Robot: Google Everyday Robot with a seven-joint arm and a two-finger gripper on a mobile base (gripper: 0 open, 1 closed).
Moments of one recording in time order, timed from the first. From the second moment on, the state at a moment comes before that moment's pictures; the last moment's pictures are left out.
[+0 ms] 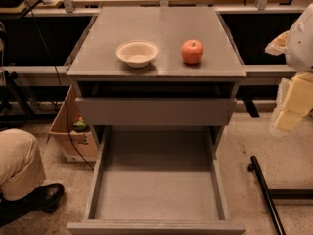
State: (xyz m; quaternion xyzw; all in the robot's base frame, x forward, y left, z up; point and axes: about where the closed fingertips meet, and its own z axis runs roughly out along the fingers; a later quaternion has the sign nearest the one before) arm 0.438 -0.217 0.976 -0.60 0.78 -0.03 0.16
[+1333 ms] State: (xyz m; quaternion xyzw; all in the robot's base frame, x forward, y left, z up) arm 0.435 -0.193 0.844 -0.62 0.76 0.06 0.18
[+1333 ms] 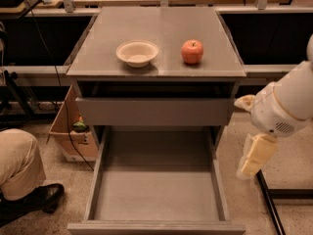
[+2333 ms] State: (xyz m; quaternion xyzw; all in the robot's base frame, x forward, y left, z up) arm 0.407 -0.133 0.721 -0.63 0.74 0.16 0.16
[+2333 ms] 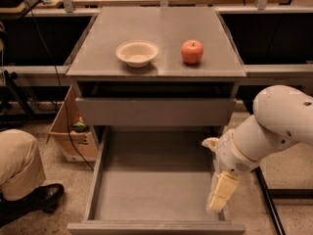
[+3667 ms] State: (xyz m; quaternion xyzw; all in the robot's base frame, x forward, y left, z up) arm 0.422 -0.090 0.593 -0.62 0.72 0.23 0.21
